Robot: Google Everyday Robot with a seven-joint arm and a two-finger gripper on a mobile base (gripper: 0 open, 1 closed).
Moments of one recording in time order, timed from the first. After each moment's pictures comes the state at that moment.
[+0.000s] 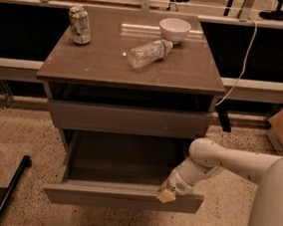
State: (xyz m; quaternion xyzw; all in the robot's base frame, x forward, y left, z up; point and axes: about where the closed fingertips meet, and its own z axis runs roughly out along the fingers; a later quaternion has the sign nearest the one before) arm 0.479 -0.114 0.454 -0.53 0.81 0.26 0.06
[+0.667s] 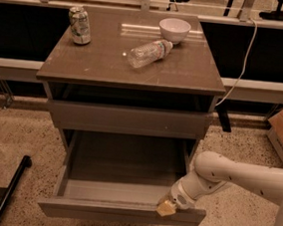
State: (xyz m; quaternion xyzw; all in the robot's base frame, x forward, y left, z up) arm 0.430 -0.114 0.456 -0.46 0.84 0.29 0.05
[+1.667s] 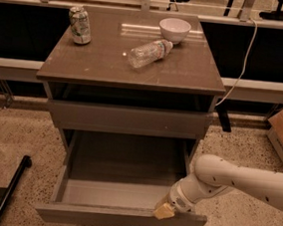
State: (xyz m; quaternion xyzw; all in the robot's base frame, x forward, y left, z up) arm 0.426 -0.107 0.466 -0.47 0.83 0.28 0.08
